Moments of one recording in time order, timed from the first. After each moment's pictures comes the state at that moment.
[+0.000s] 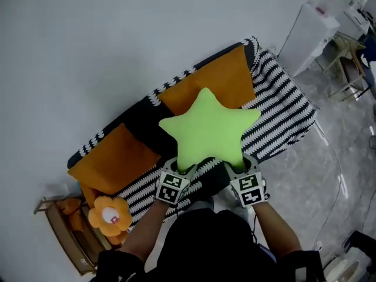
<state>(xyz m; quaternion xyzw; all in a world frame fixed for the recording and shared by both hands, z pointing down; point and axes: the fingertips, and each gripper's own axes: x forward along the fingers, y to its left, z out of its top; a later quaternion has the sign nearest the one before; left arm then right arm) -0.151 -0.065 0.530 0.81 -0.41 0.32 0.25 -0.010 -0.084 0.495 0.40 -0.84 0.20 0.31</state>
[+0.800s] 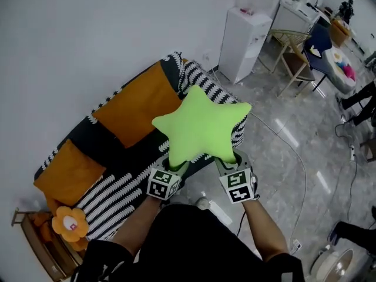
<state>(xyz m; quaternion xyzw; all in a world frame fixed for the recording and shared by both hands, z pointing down) 0.184 -0.062 0.481 0.88 -0.36 0.25 0.20 0.319 -0.056 0.425 0.50 -0.80 0.12 0.31</state>
